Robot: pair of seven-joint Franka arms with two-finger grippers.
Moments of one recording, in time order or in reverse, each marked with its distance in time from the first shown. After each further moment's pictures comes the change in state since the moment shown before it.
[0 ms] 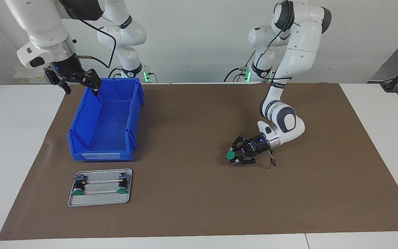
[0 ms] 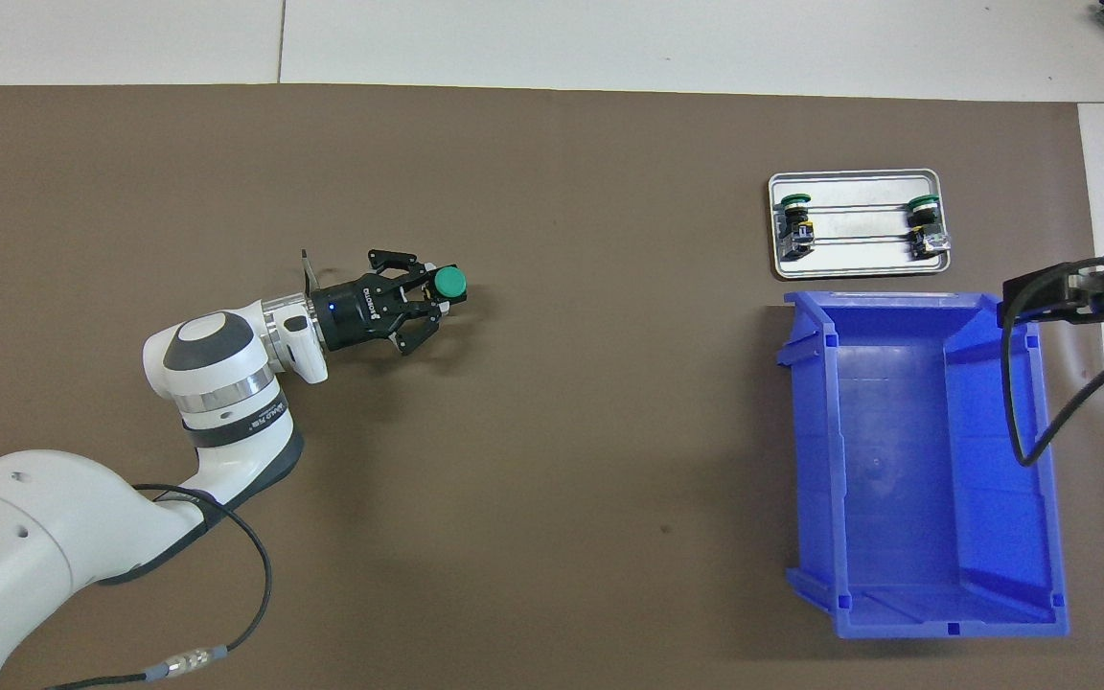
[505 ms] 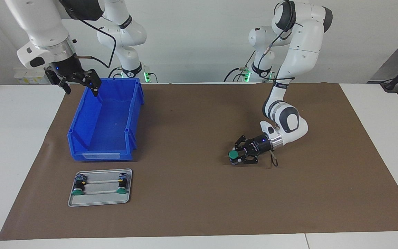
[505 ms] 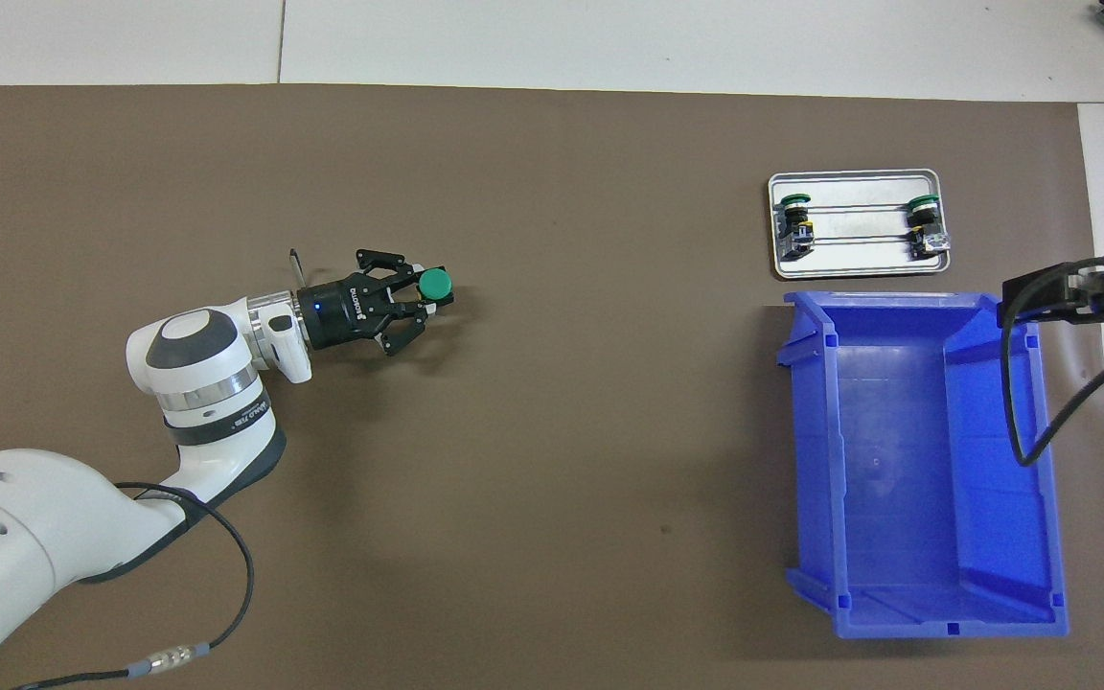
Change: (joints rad) left arm 0.035 -0.001 0.002 -0.001 0.061 -0.026 0.002; right arm 0.000 0.000 0.000 0.000 0.000 0.000 0.000
